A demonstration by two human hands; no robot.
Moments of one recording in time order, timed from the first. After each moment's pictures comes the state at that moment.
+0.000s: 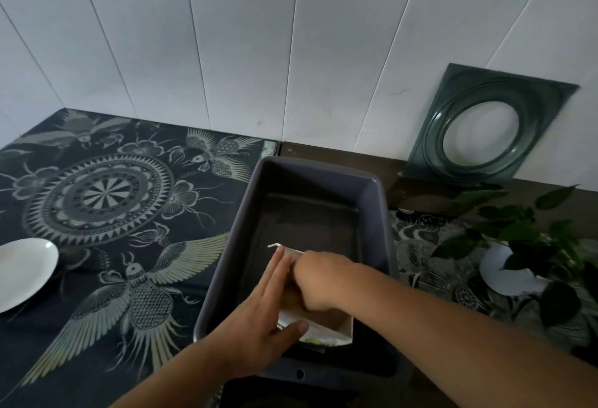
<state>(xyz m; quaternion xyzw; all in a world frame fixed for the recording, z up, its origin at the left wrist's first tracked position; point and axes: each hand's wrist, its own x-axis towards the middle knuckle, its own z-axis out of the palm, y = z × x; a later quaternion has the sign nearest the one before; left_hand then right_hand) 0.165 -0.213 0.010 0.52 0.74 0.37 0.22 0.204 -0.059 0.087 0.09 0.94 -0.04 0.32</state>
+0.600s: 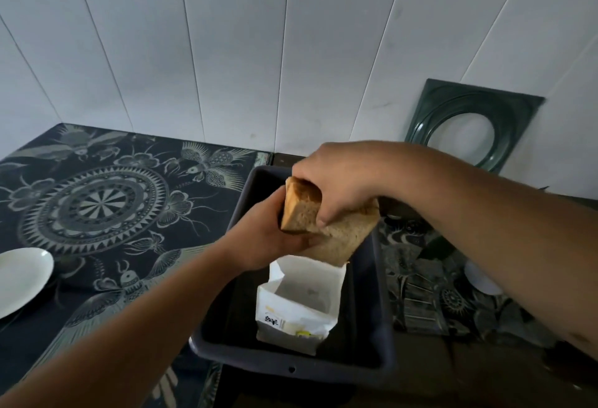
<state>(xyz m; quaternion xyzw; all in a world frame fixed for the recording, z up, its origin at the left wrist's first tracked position) 0.130 -0.162 0.126 0.45 0.65 0.55 0.27 0.203 -0.039 0.260 -0.01 0.98 0.08 0.17</state>
